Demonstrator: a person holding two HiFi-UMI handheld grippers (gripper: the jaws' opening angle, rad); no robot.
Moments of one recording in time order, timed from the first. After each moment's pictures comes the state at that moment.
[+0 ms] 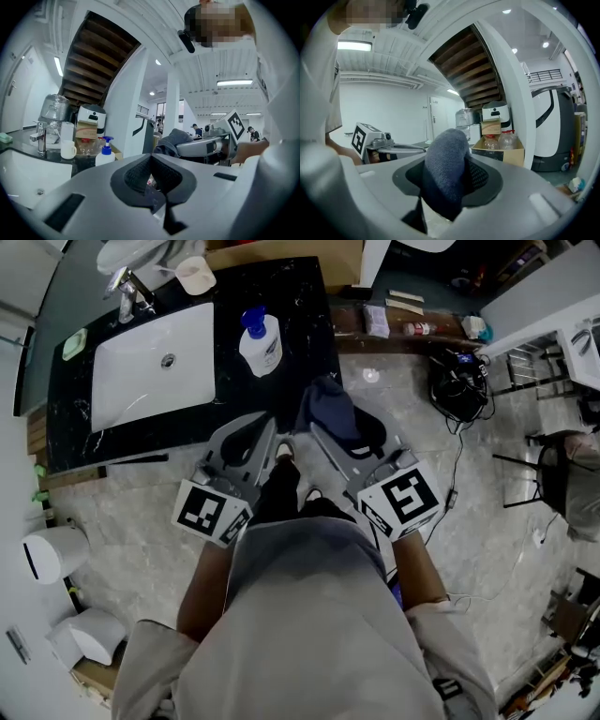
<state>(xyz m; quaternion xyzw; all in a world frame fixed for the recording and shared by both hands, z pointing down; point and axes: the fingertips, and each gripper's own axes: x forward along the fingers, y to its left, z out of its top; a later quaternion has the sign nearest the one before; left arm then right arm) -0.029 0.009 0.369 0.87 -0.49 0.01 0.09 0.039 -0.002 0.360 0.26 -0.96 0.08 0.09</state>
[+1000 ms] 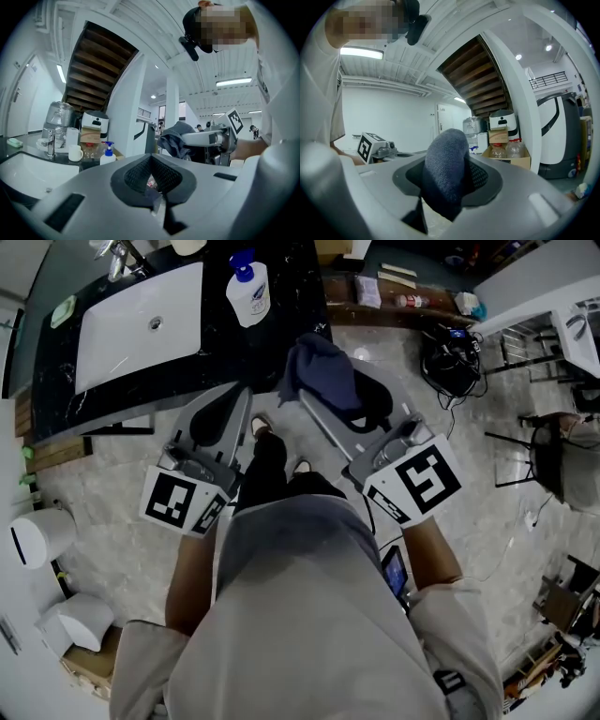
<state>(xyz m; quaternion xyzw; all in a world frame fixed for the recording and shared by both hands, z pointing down) -0.028 0.073 0.350 0.86 -0.51 0.00 0.07 0.050 0.061 0.317 0.23 -0.97 0.05 0.05</state>
